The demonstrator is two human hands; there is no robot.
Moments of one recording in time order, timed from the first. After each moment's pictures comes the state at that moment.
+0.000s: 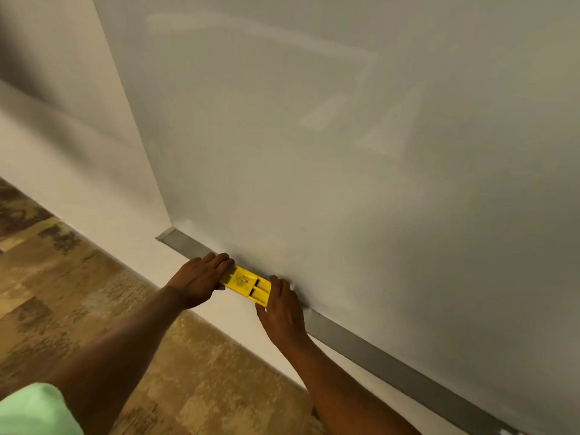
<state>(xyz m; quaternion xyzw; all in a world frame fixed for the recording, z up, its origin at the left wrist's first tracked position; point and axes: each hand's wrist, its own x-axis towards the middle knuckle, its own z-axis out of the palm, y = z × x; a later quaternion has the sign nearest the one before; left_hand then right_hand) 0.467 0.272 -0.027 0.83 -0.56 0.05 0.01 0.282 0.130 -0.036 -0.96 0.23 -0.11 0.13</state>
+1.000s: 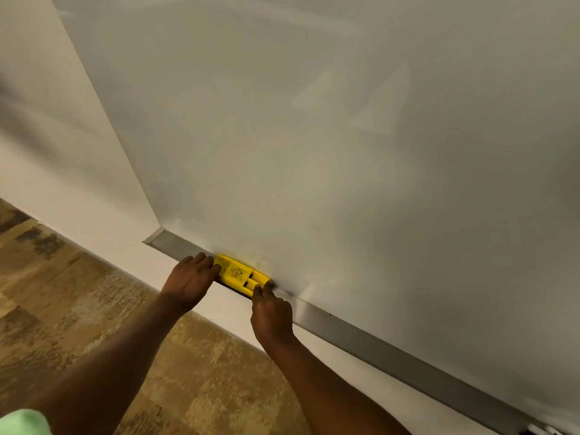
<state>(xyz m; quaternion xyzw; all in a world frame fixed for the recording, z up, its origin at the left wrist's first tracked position) 0.495 0.266 -0.050 0.84 -0.54 0.10 -0.02 0.328 0.147 -0.067 -0.97 0.24 -0.07 0.01</state>
